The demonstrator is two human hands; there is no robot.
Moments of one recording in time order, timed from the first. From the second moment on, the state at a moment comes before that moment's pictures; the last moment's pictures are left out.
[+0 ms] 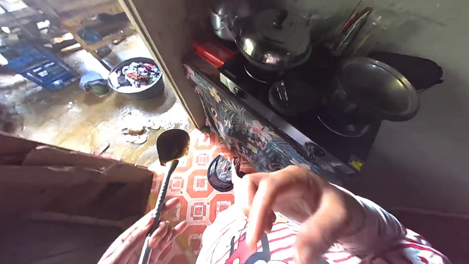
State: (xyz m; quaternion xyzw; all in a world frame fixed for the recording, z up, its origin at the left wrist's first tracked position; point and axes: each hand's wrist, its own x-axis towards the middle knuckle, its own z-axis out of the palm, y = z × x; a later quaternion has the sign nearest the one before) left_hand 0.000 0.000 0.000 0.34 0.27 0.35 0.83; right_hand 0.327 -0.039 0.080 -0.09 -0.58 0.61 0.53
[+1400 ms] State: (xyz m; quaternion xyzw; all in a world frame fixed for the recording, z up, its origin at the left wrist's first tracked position) left_hand 0.447 0.412 0.093 0.93 0.33 0.03 0.18; right_hand 0.762 0.348 0.103 -0.87 -0.47 -0.03 0.14
